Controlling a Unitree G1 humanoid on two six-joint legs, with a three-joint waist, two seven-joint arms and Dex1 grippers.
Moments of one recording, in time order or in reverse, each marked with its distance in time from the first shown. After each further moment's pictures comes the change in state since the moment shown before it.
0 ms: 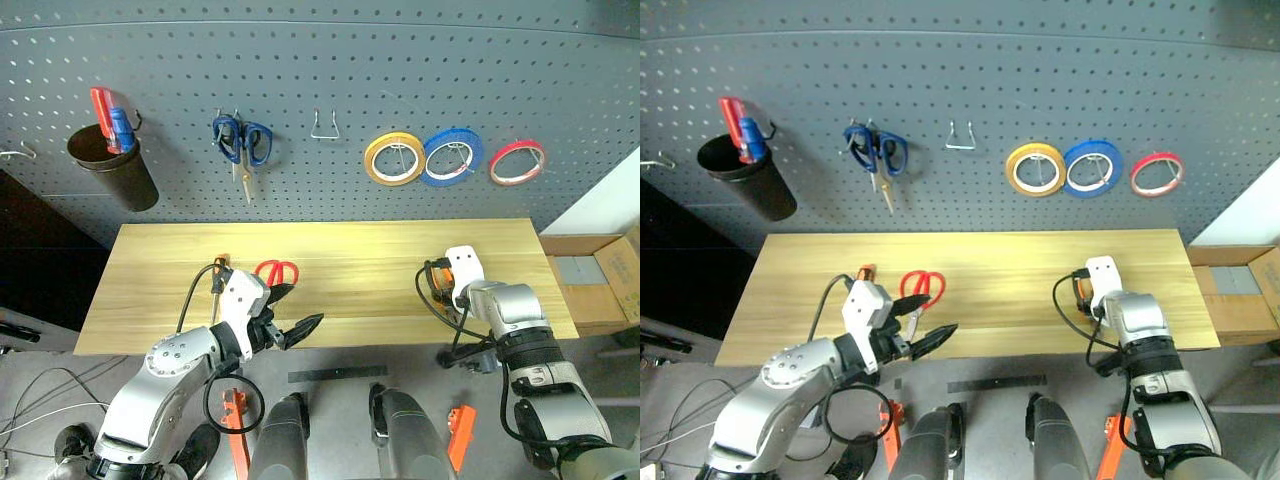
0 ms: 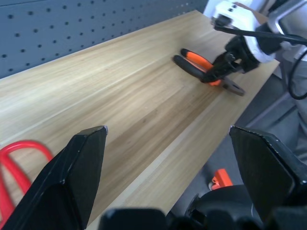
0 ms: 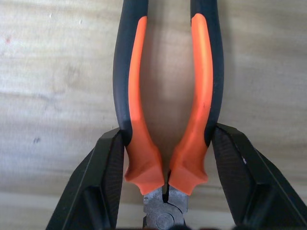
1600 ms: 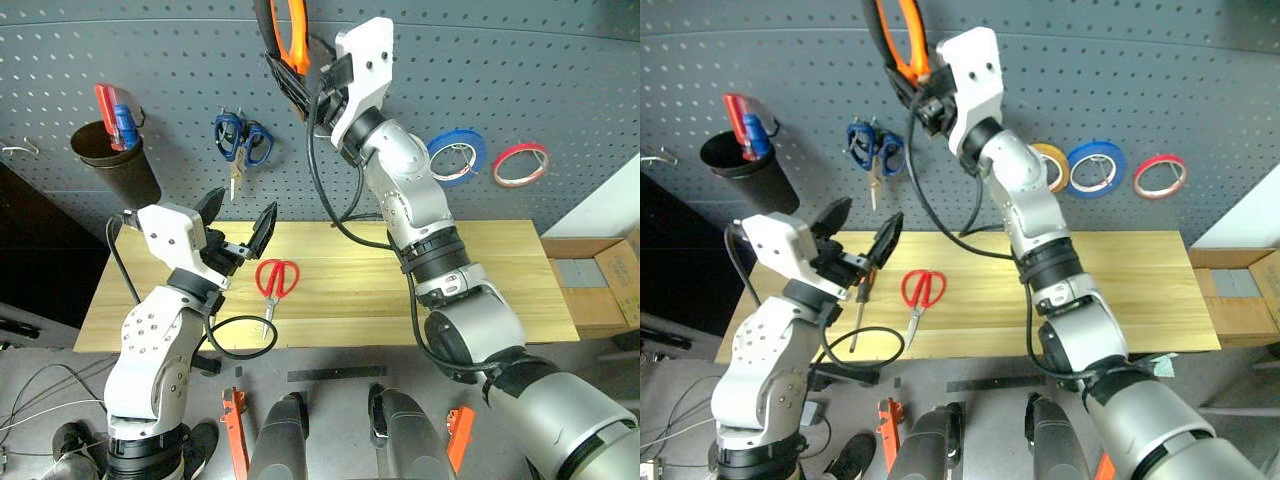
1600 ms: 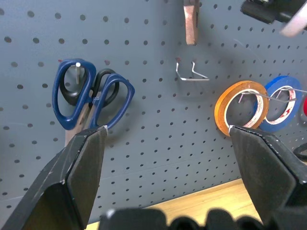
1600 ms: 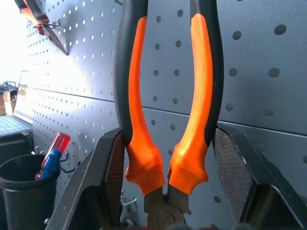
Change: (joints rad) left arm -0.168 -0.220 0.184 -0.049 0.045 -0.196 0.346; right arm -0.706 0.431 -0.042 0.367 0.074 -1.174 0.153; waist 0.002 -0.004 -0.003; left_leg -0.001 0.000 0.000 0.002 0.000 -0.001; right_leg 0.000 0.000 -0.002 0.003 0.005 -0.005
